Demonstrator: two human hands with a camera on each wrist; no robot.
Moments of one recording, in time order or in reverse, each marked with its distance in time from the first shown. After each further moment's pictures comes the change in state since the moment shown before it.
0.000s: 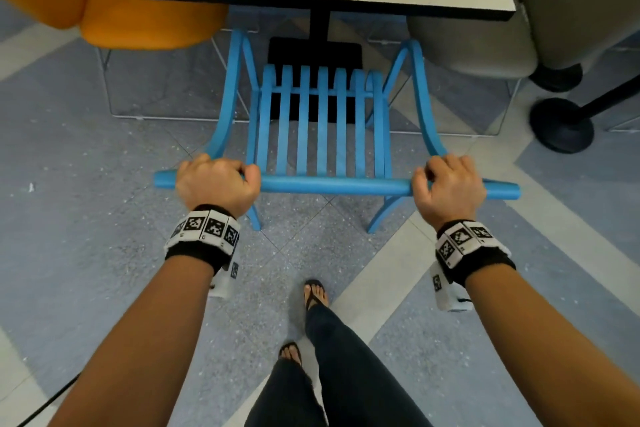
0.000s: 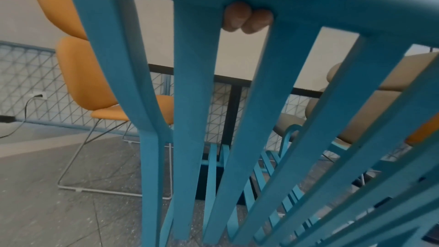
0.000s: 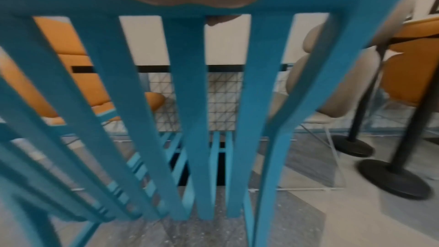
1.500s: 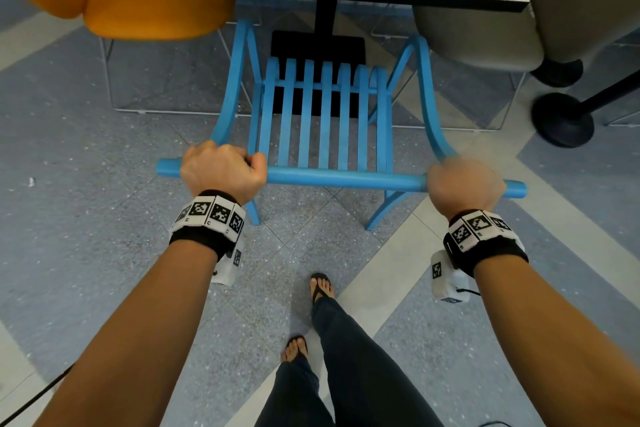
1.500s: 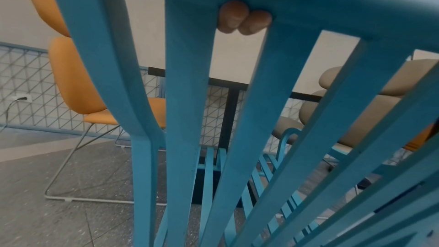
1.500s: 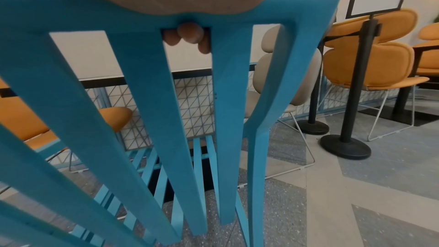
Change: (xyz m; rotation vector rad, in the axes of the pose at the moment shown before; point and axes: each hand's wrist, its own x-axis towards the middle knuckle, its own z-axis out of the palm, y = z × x) left_hand 0.007 -0.029 -0.006 0.017 -0.026 0.008; right_hand -0.009 -0.023 -0.004 -0.116 -0.122 0.182
